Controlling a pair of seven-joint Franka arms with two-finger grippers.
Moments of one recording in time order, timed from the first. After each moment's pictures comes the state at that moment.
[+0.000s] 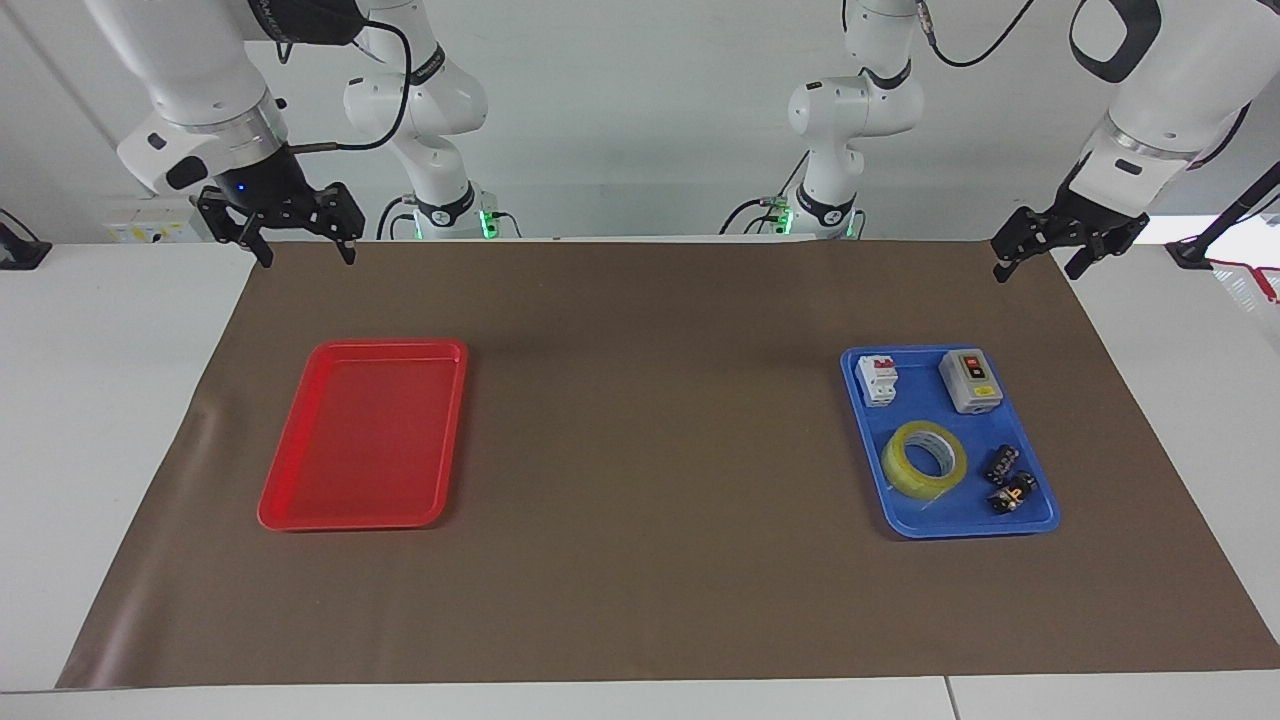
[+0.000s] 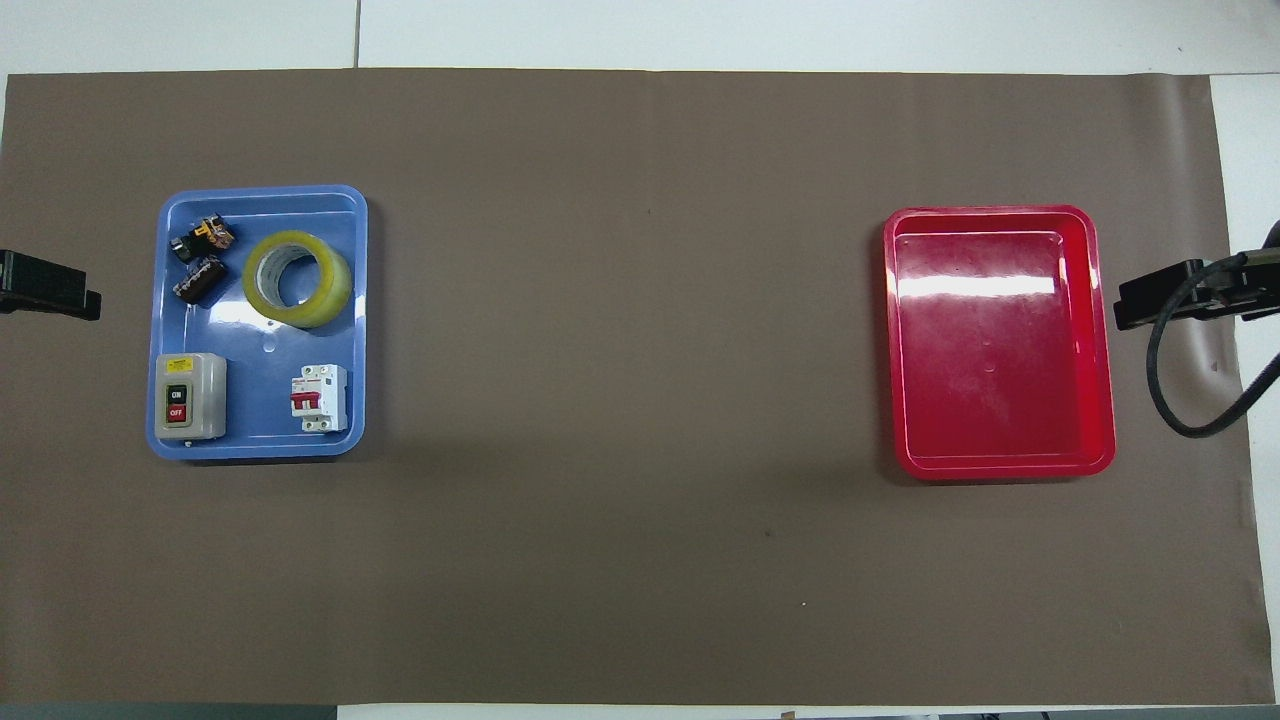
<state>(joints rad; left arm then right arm) 0.00 -0.02 0.01 -1.60 0.00 1.57 0.06 0.03 -0.03 -0.02 -1.57 -0.03 1.50 -0.03</state>
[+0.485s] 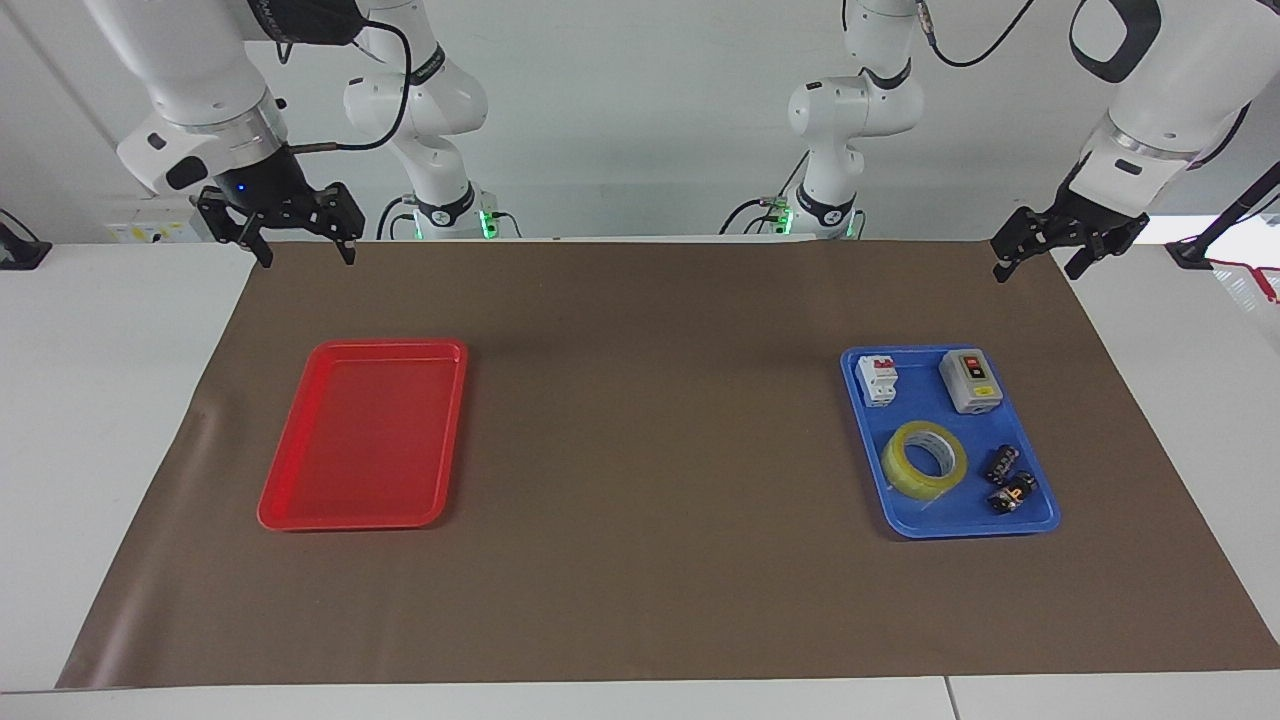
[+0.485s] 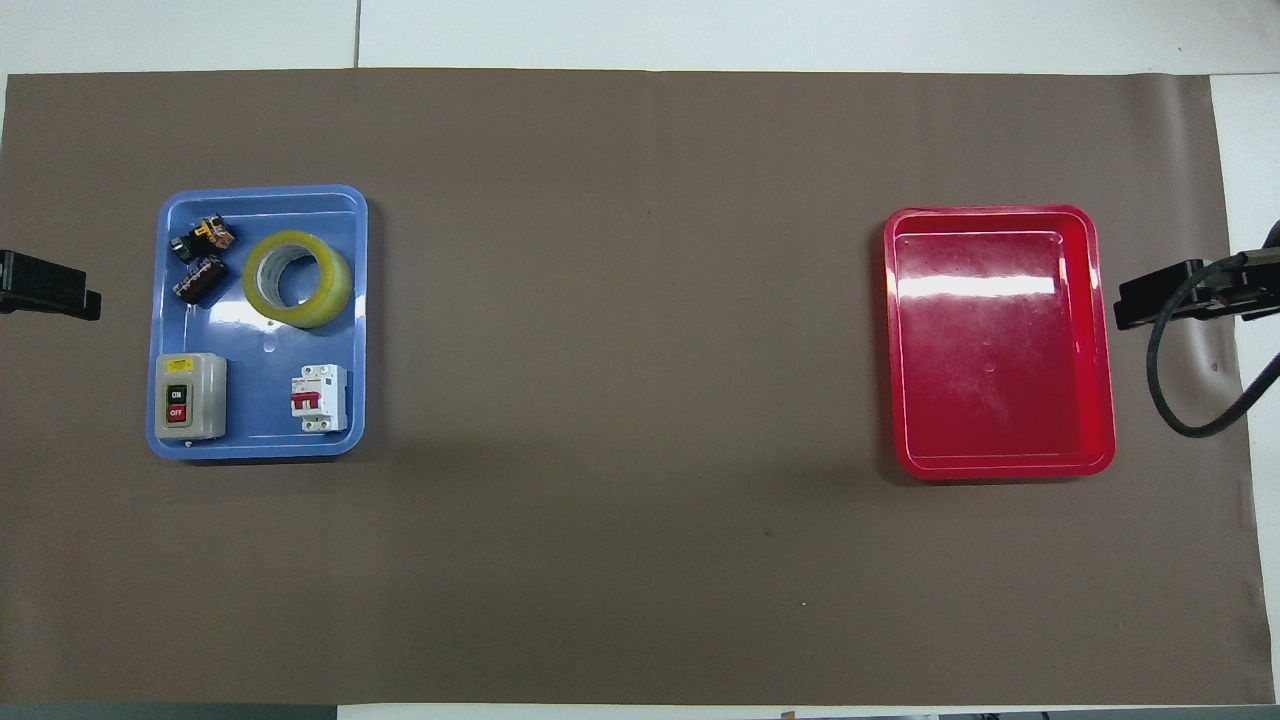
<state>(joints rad) 0.00 -0.02 0.01 -1.60 0.00 1.57 0.06 0.03 -0.03 -0.02 -1.57 -0.03 1.50 -0.03</state>
